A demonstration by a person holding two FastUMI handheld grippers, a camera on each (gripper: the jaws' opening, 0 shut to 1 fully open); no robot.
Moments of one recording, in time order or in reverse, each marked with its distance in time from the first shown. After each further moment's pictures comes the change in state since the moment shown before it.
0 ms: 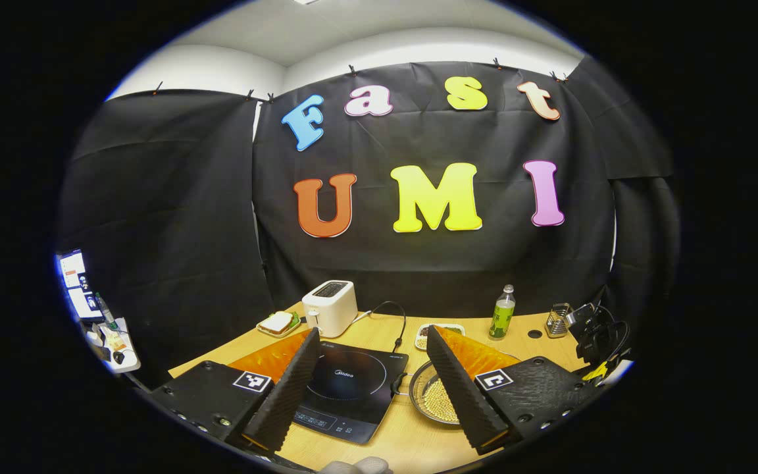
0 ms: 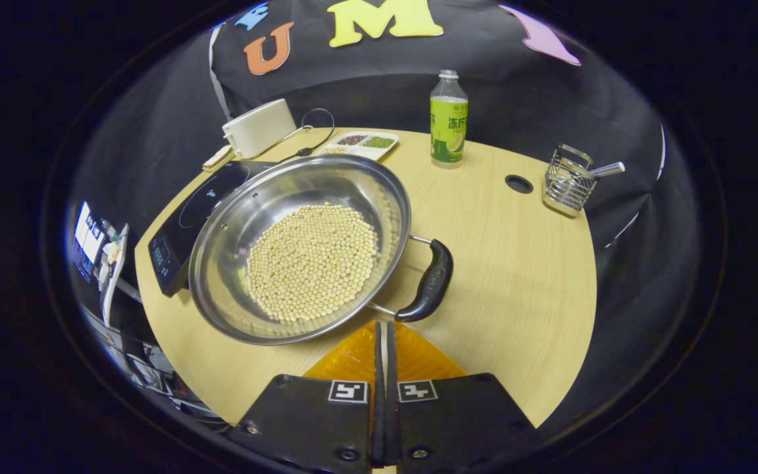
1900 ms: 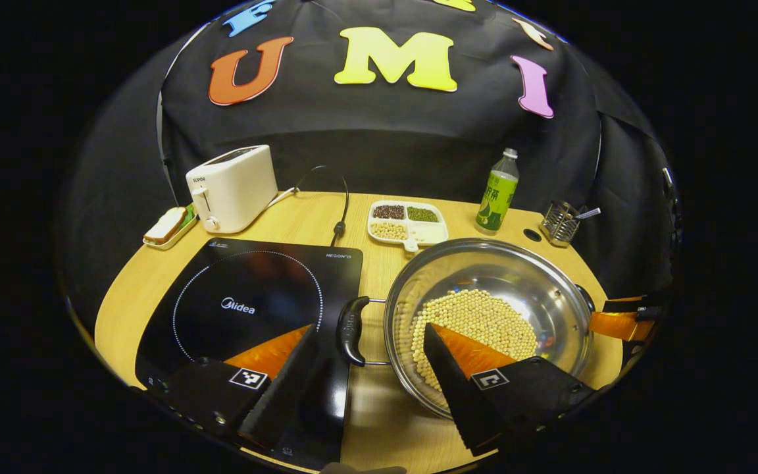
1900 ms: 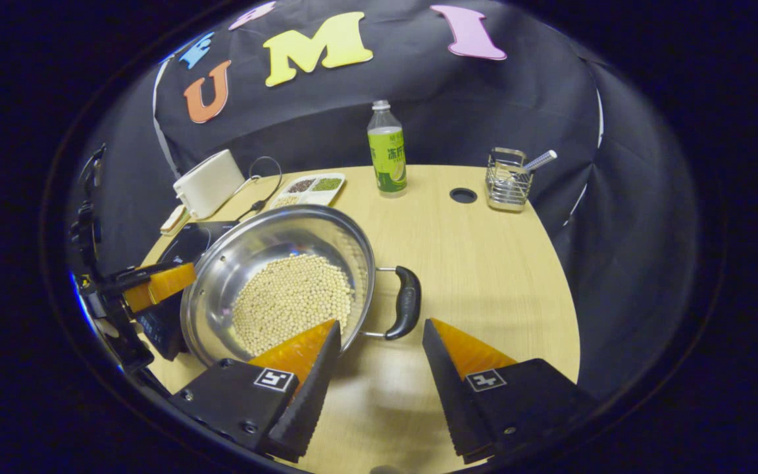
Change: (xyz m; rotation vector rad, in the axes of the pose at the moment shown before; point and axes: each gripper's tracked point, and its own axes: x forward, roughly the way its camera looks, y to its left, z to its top) left arm 0.155 -0.063 -0.234 0.005 0.519 -0.309; right arm -0.003 -0.005 0.038 0.234 -0.157 -0.128
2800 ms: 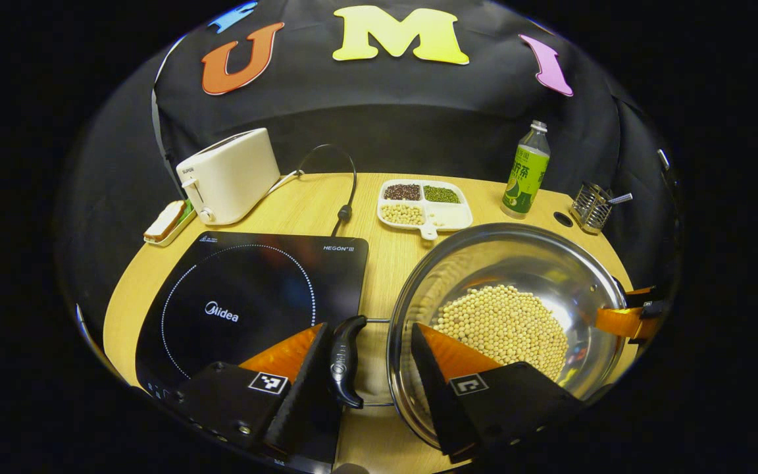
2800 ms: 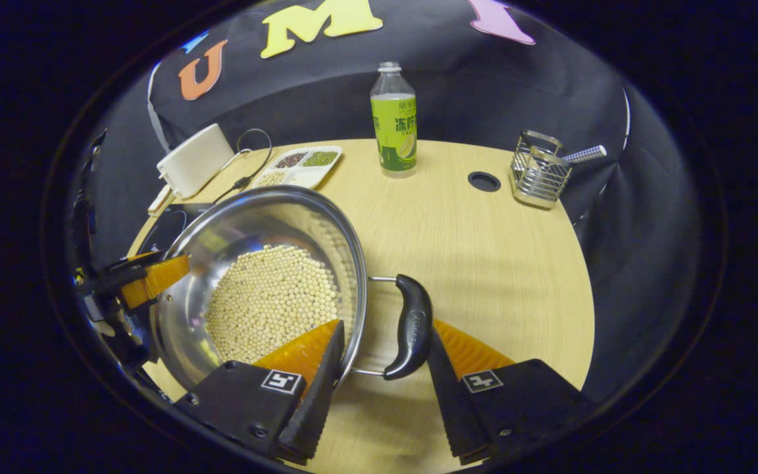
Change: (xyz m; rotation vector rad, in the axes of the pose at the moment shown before) left arm 0.040 0.007 -0.003 0.019 0.084 0.090; right arm 0.050 -0.013 0.003 -0.044 0.153 -0.048
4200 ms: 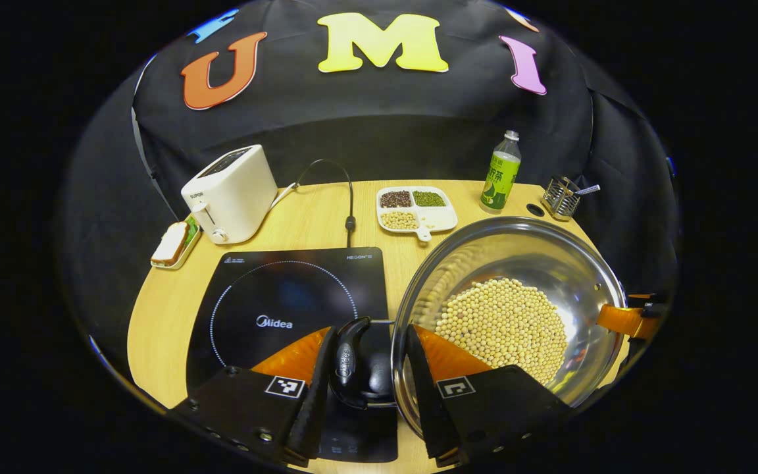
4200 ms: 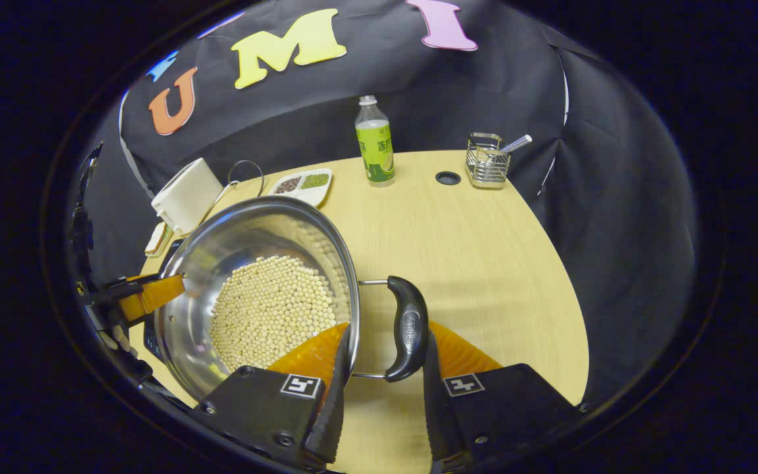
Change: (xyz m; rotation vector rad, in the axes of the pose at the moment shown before) left arm -0.064 0.048 0.017 0.101 0.005 -0.102; right arm -0.090 0.064 -0.024 0.196 -0.097 -0.102
